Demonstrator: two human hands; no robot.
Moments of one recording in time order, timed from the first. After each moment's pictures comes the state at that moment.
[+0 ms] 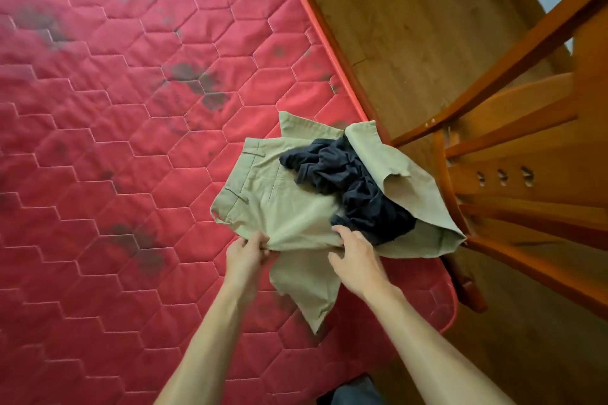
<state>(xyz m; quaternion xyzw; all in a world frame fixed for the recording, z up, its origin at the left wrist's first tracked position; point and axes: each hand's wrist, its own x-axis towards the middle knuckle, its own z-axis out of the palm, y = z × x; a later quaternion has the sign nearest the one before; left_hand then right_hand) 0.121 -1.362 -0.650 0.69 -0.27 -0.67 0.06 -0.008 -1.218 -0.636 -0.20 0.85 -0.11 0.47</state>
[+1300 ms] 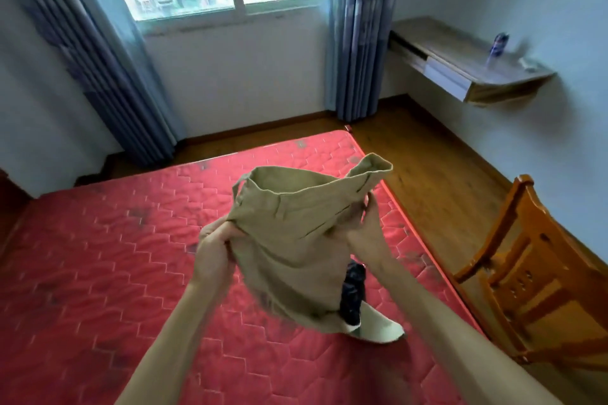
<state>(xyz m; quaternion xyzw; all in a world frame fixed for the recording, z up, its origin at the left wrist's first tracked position) 0.418 -1.471 -0.171 0.39 -0.50 -0.67 0.38 0.212 -1.370 -0.218 -0.24 0.69 -0.60 0.33</state>
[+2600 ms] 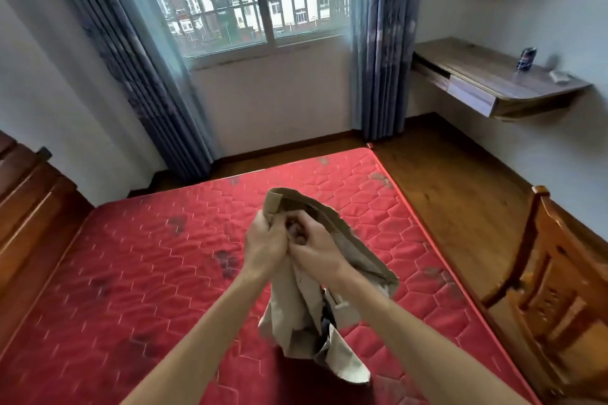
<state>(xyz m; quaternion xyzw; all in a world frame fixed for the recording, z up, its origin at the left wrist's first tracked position) 0.367 -1.403 -0.147 0.52 -0.64 -0.46 0.33 0.278 -1.348 -0.182 -0.48 0.54 -0.59 0.36</state>
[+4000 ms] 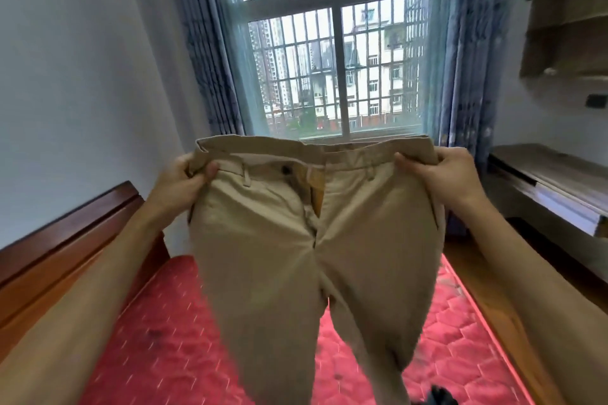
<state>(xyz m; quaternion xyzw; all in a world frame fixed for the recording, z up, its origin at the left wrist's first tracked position) 0.532 -1.522 0.086 0.42 -0.73 -0.21 0.49 0.150 -1.411 0.047 -0.50 0.60 -0.63 0.06</state>
